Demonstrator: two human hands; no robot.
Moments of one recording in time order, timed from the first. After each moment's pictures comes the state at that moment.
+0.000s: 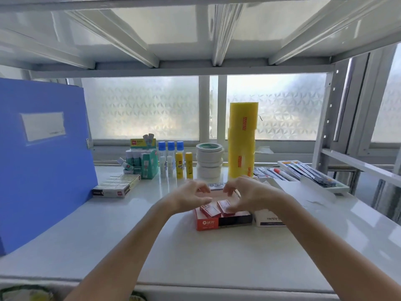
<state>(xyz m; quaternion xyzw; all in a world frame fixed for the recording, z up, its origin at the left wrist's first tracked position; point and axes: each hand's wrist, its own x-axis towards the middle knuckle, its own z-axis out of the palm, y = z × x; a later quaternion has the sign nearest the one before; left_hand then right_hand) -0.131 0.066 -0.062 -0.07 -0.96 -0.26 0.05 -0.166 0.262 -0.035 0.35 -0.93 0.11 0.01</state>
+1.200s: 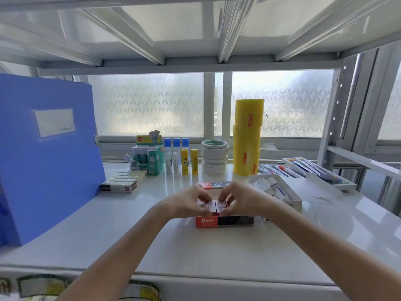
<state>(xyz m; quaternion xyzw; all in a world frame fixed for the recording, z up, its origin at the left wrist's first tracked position) -0.104 0.058 -0.066 -0.11 -0.97 -0.23 0.02 -0.157 0.240 -0.060 0.38 -0.91 0.18 0.01</state>
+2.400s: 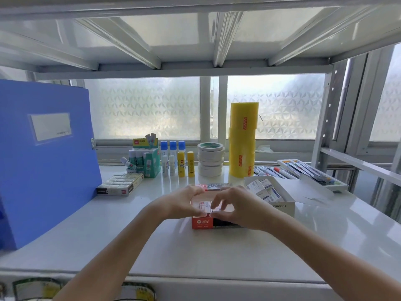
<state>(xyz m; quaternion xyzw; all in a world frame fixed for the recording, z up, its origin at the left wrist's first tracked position) -0.100 0.057 -0.062 -0.08 -0.97 -0.22 0.01 -0.129 0.253 -0.062 0.43 -0.87 0.23 0.07</state>
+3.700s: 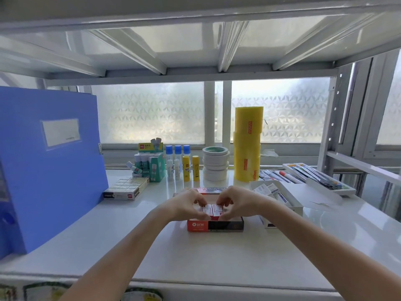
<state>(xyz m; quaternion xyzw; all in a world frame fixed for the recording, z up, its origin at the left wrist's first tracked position) -0.110 0.046 -0.066 -0.06 -0.98 -0.19 0.01 -0.171 0.228 -0.056 0.39 -0.90 0.16 -0.05</state>
